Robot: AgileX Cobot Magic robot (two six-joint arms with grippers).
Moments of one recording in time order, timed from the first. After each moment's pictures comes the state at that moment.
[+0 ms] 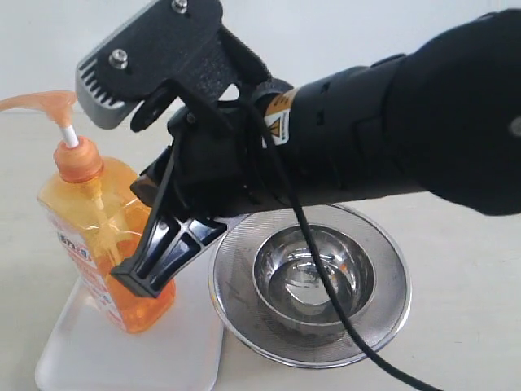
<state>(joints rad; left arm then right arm) -0.79 0.49 -0.52 0.73 0.81 -0.67 1.02 1.41 -1.01 0.22 0.23 -0.42</state>
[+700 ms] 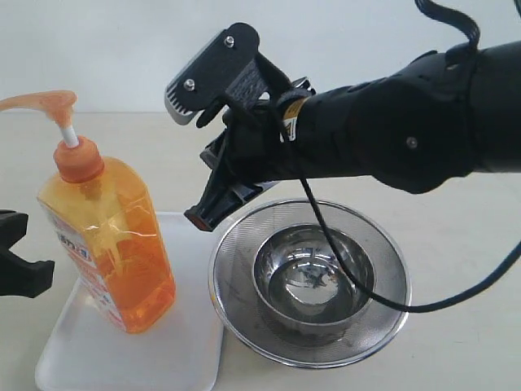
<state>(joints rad) -0.79 0.90 -0.38 1.20 0.61 -1.40 0.83 1.58 -1.01 0.04 0.05 -0.35</state>
